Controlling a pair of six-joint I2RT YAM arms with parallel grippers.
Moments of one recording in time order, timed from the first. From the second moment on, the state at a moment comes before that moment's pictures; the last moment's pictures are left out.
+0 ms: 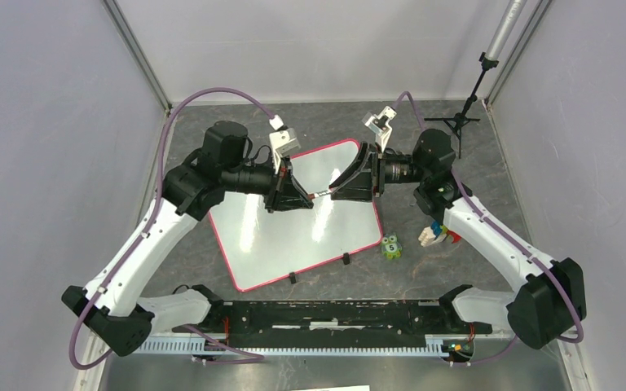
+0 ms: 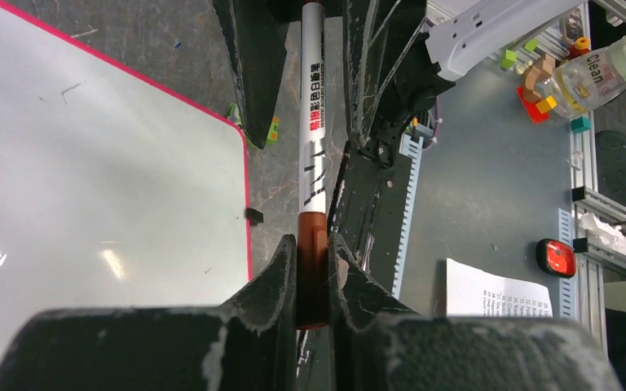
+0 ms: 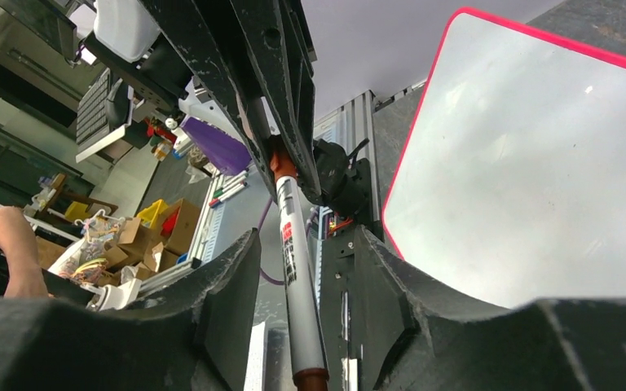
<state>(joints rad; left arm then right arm) -0.59 1.15 1.37 -0.75 0.80 0.02 0.49 1.23 0.96 0.37 -1.11 0.74</state>
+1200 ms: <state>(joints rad) -0.62 1.22 1.40 -0.83 0.77 0.05 0.53 1.23 0.97 0.25 -1.10 0.63</state>
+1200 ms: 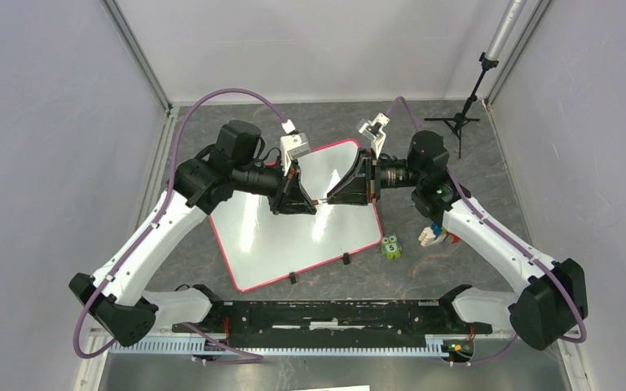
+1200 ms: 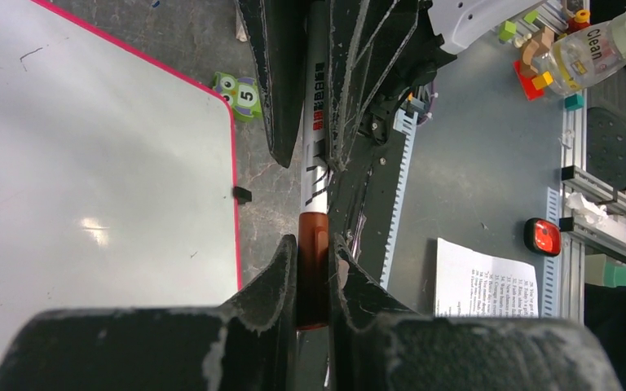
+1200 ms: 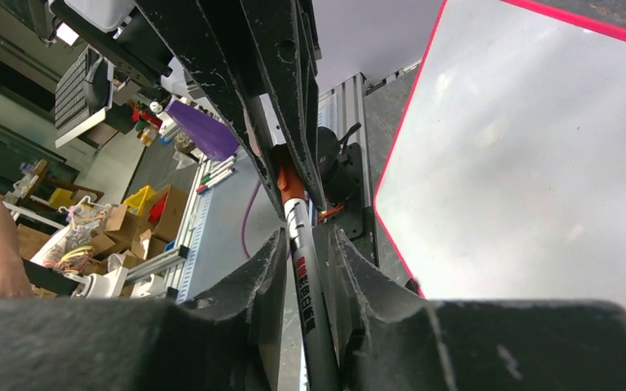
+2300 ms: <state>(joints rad) -0.09 1.38 1.68 -1.01 0.64 0.20 0.12 1.22 1.16 -0.08 -1.22 0.31</state>
